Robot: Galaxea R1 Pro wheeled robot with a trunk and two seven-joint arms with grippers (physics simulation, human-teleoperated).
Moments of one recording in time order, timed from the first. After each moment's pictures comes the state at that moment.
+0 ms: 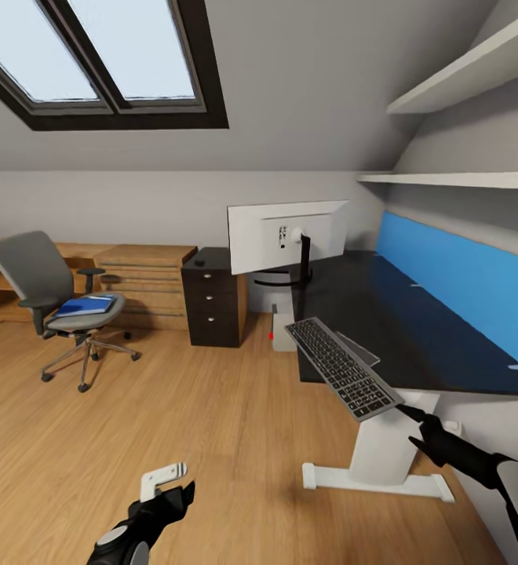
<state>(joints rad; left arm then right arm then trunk) -0.01 -0.15 0.03 -1.44 0.17 0.55 0.16 -0.43 -0.26 -0.48 -0.91 -0.85 0.86 0.32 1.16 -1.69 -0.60</state>
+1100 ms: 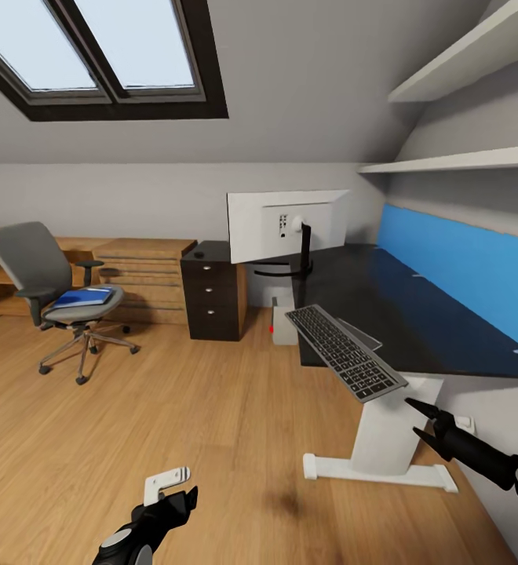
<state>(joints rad) -0.01 -0.15 0.02 -1.41 0.17 0.54 0.16 -0.41 -0.32 -0.48 -0.91 -0.85 0.90 0.53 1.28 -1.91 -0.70</state>
